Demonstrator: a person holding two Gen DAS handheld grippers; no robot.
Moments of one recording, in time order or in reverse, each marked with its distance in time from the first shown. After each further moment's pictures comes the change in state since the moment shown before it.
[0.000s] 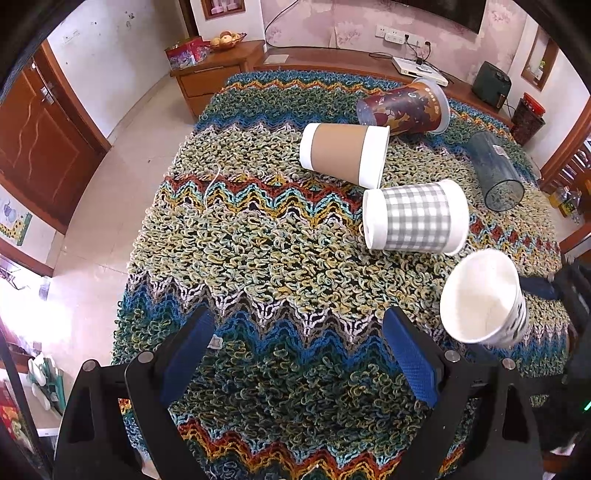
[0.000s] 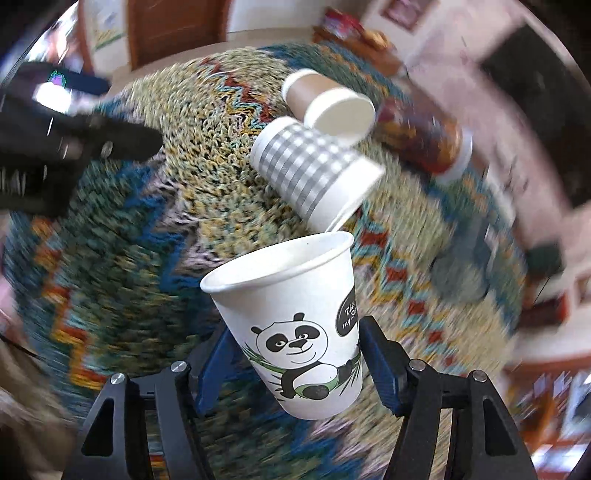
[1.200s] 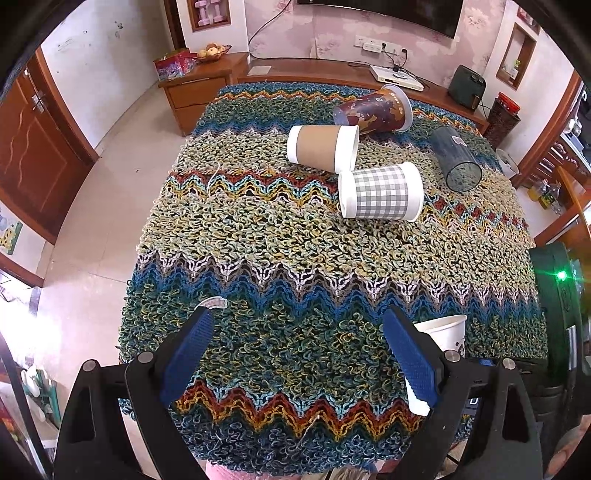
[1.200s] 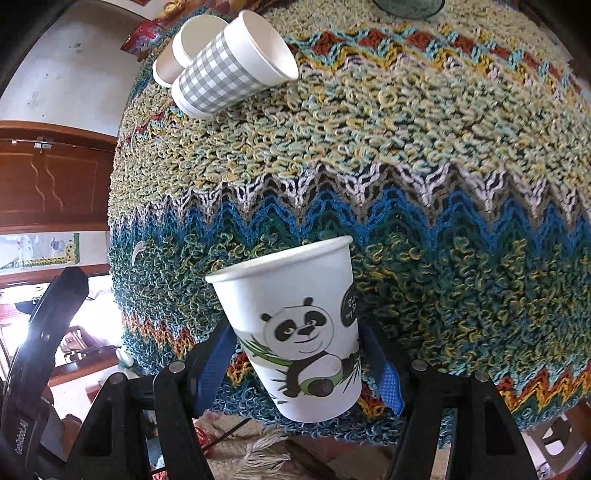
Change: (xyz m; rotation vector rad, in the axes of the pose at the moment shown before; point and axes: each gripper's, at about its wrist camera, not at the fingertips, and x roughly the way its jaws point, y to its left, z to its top) left arm -0.043 0.006 -0.038 0.041 -0.042 -0.074; right arm 0.006 -0.008 -0.068 0.915 0.218 0.472
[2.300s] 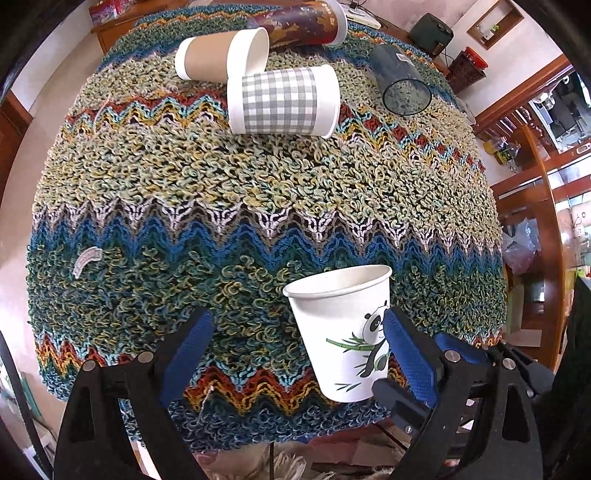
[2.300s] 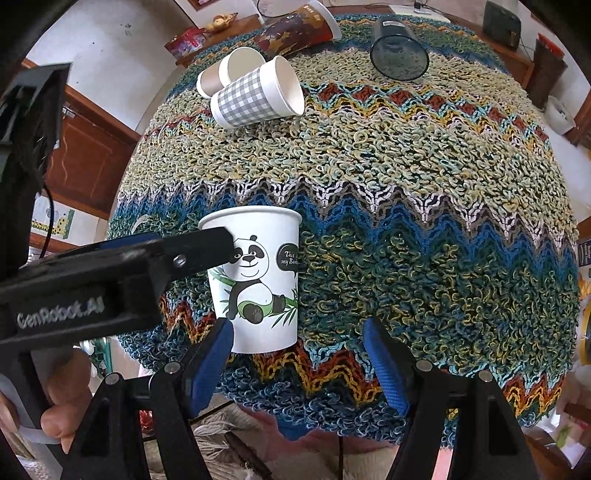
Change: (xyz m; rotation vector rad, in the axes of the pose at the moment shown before) left arm 0.052 -0.060 -0.012 0.027 0.294 -0.241; right arm -0.054 -0.027 -0.060 -0.191 -0.184 -0.080
